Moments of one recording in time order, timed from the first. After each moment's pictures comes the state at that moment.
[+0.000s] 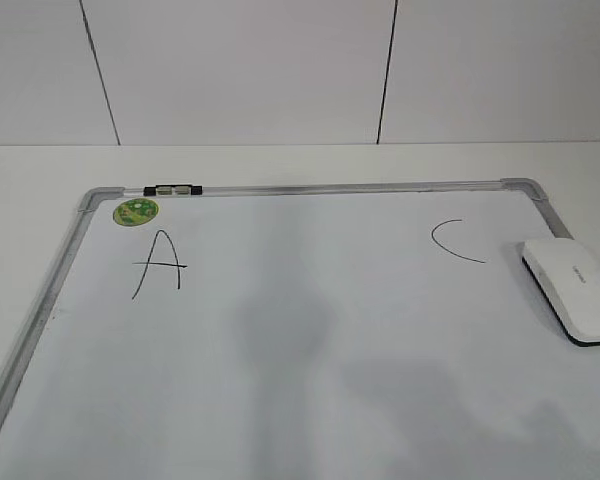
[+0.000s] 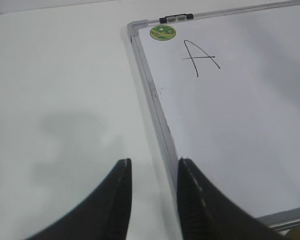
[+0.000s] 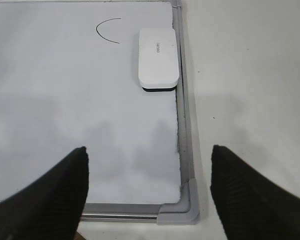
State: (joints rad) left arm -0.11 0.01 -0.52 -0.08 1.11 0.06; right arm -0.02 -0.02 -0.50 0.05 1.16 -0.08
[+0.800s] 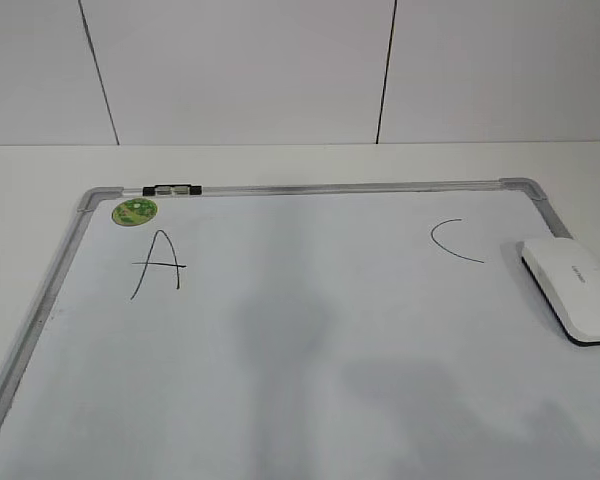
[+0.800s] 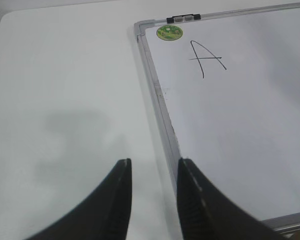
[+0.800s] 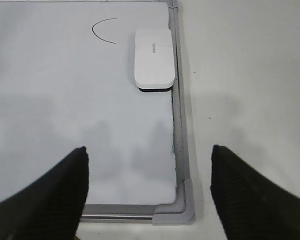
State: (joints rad) left arm -0.08 0.01 -0.52 -0.08 1.11 0.06; right arm -0.02 -0.02 -0.50 0.03 1.16 -0.08
